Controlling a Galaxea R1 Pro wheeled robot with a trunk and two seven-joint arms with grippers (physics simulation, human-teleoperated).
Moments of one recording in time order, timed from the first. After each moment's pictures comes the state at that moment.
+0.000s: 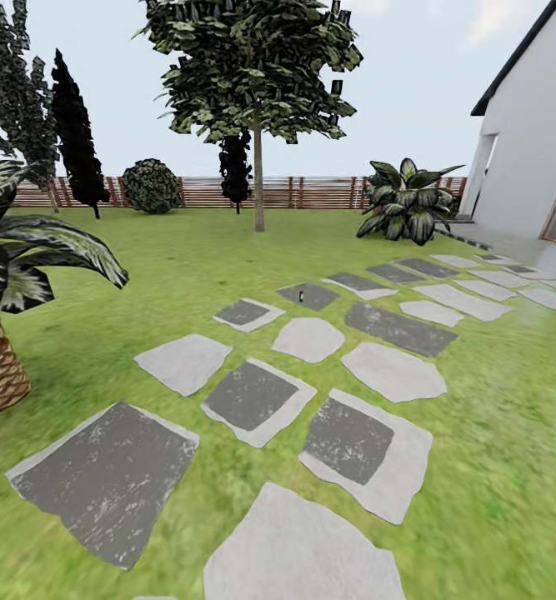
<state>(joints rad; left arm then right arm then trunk) -0.19 0.03 0.01 -0.36 -0.02 -0.33 0.00 -0.08 -0.03 -0.01 -0.50 0.00 -0.47 0.00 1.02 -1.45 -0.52</state>
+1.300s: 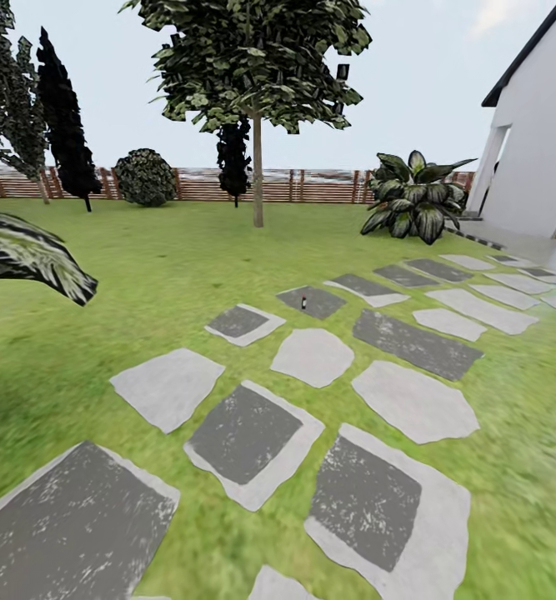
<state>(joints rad) -0.19 0.05 0.00 -0.36 -0.02 -0.34 0.00 -0.08 -0.03 0.00 -0.50 0.00 -0.47 0.00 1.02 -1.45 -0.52</state>
